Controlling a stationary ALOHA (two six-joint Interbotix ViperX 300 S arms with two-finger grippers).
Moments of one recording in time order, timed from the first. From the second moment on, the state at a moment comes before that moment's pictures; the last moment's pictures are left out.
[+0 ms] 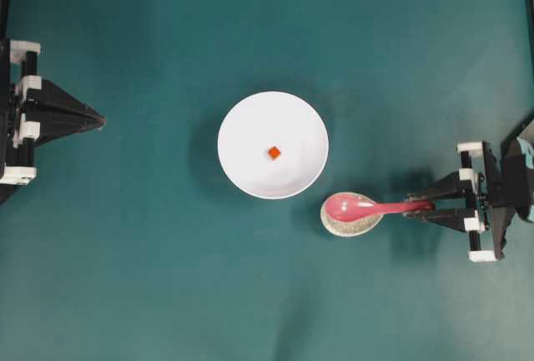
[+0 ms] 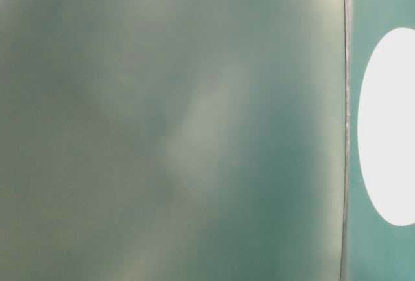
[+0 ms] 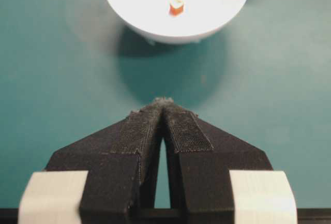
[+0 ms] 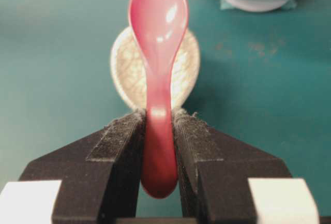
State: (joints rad) left arm 0.07 -0.96 1.17 0.01 0.16 0.00; right arm 0.63 -0.08 1.42 0.68 -1.10 -0.04
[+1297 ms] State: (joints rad) left arm 0.07 -0.97 1.17 0.01 0.15 -0.01; right arm -0.06 -0.60 1.00 0.61 0.10 -0.39
